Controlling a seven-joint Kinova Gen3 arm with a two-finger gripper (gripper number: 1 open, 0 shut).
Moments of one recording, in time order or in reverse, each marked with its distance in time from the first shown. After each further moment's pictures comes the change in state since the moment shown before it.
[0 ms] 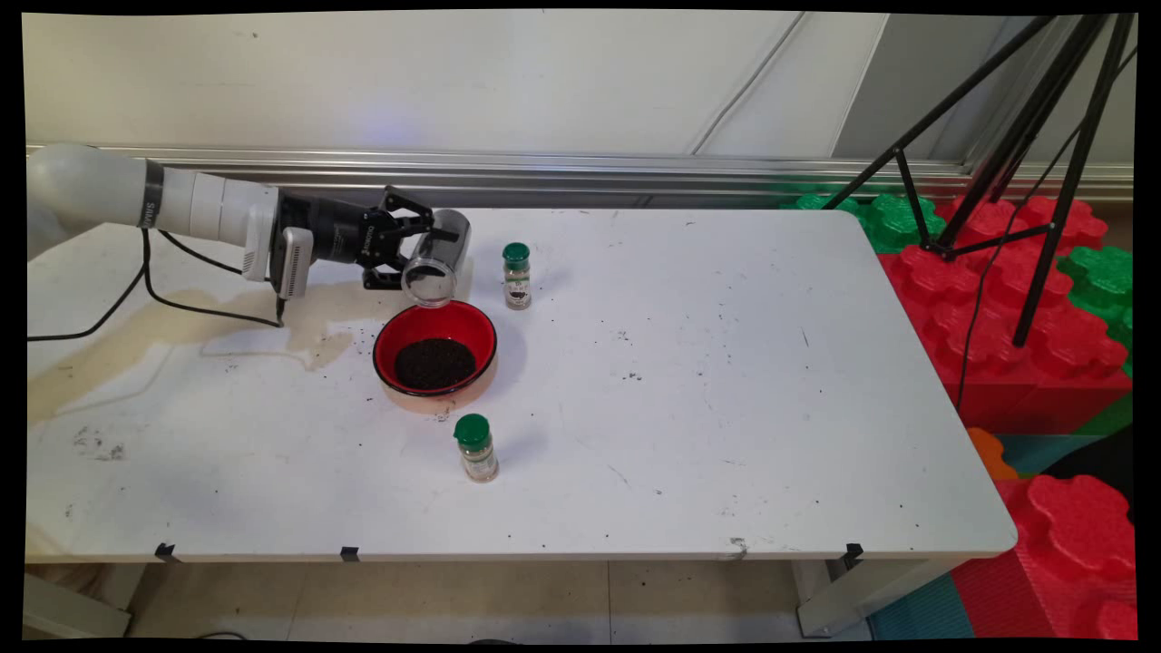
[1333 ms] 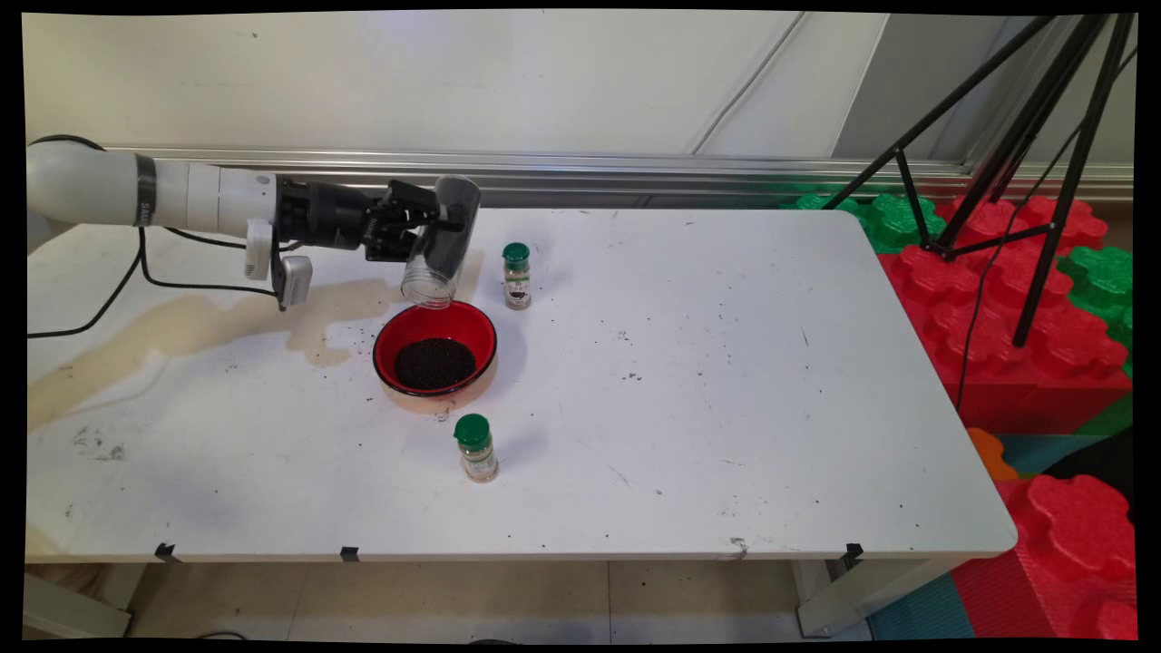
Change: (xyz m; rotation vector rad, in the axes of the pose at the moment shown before) arm 0.018 -0.019 -0.003 0.033 -0.062 0.468
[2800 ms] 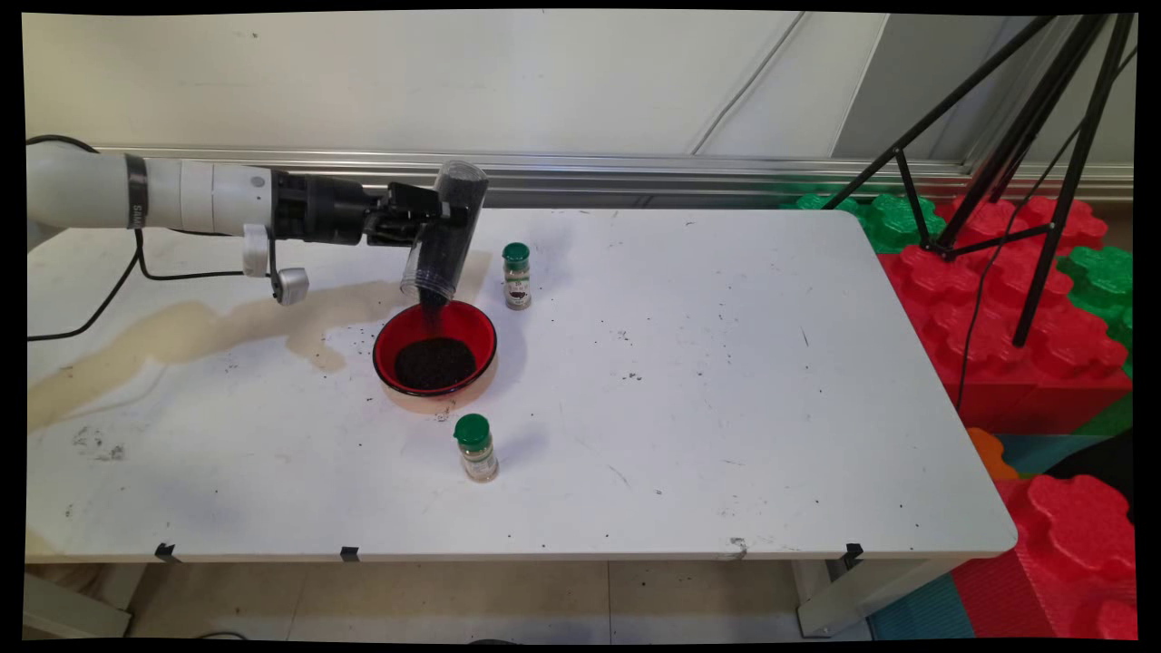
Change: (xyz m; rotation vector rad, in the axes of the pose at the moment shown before) arm 0.009 -0.014 -0.004 0.039 -0.025 0.241
